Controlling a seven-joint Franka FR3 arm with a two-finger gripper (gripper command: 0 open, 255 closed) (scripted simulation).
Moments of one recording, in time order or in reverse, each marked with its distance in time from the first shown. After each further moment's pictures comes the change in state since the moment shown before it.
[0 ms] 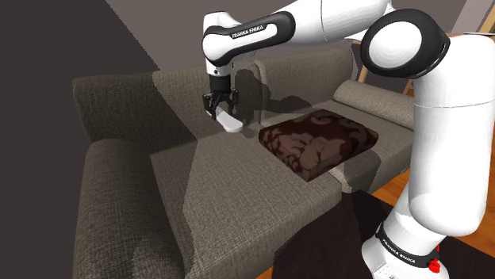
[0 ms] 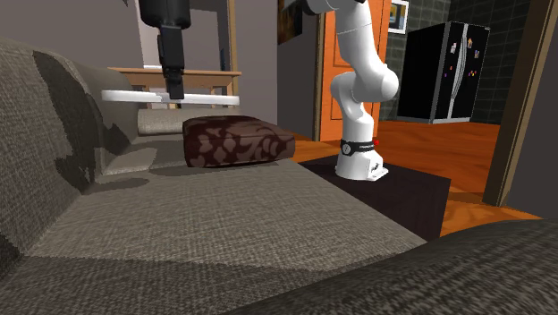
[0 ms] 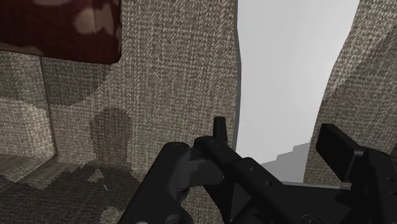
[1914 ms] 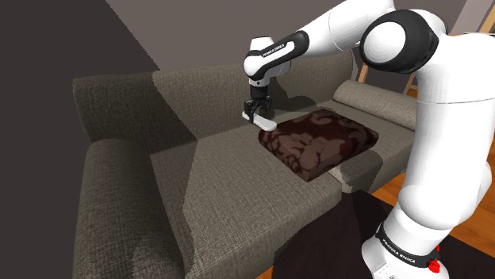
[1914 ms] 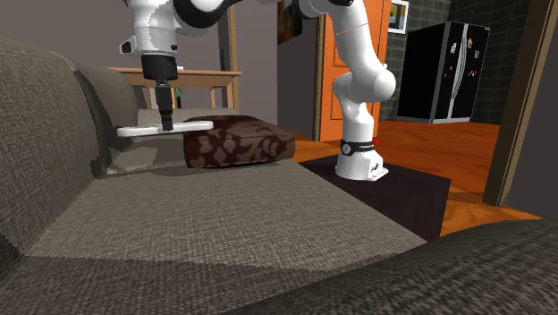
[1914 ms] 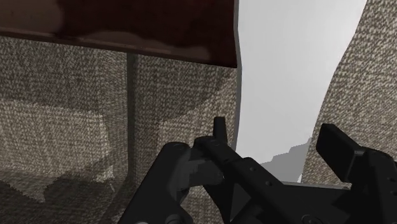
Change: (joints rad) arm -0.214 -0.008 -0.102 -0.206 0.039 0.199 -0.320
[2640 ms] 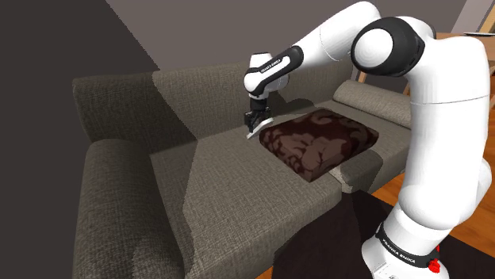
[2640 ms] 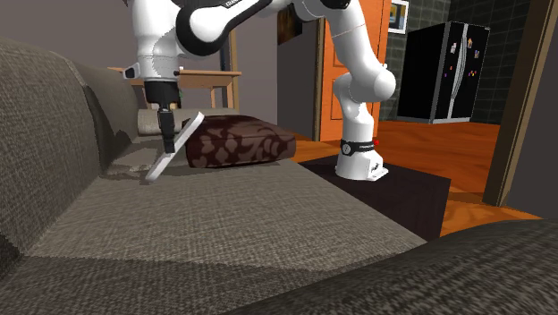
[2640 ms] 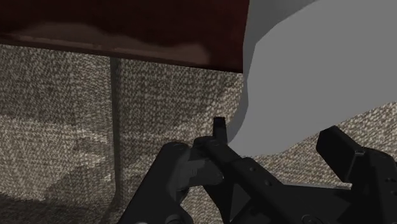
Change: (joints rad) arm 0.000 0.060 -0.001 -0.060 -0.003 0.123 -0.001
